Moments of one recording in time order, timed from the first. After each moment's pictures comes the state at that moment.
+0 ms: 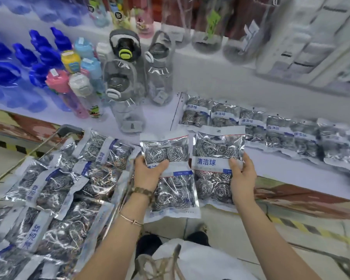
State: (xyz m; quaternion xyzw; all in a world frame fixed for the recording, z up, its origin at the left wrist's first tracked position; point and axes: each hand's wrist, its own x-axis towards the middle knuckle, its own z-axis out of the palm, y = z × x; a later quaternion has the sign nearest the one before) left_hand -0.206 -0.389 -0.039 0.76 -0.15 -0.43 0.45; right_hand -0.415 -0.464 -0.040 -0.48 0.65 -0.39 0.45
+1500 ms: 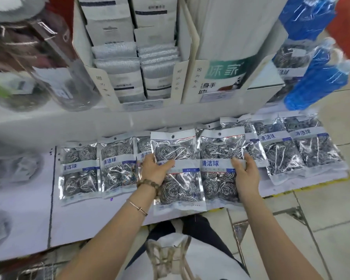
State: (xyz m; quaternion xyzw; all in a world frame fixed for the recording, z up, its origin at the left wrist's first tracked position) left_hand -0.502 -0.748 -0.074 0.73 -0.34 -0.54 0.25; right_hand -0.727 -0.713 -0.054 -0.31 0.77 -0.41 0.37
